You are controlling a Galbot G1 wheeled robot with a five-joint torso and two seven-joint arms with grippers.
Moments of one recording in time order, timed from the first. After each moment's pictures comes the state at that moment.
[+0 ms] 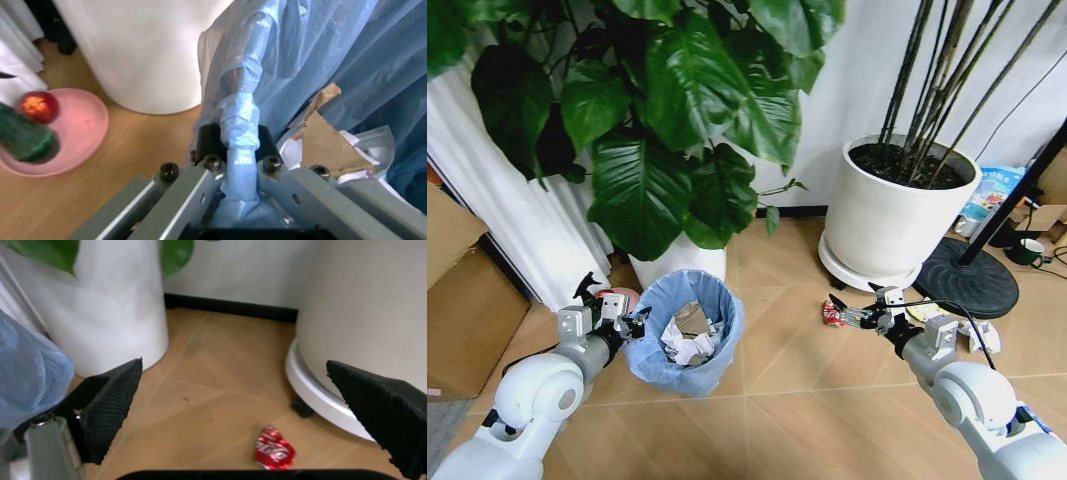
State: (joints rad) left arm 1.29 -0.97 -0.50 -2.13 -0.78 0.74 -0.19; right arm -1.38 0.95 0.53 2.01 0.56 -0.28 -0.11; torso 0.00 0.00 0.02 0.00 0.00
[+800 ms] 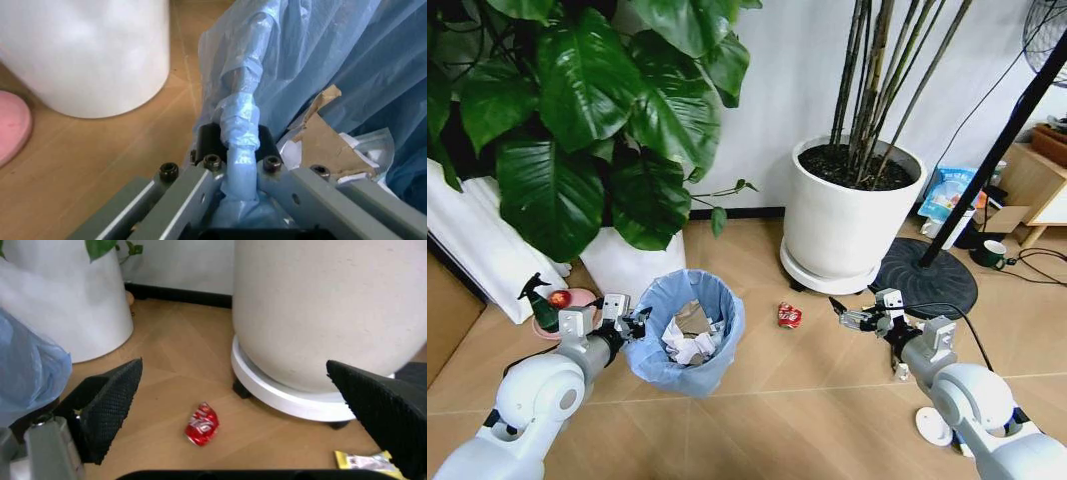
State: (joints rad) left arm 1.29 -0.97 -0.50 -2.12 -0.78 0.74 -0.19; right arm -1.38 0.95 0.51 1.98 0.55 -0.27 -0.12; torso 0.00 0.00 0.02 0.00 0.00
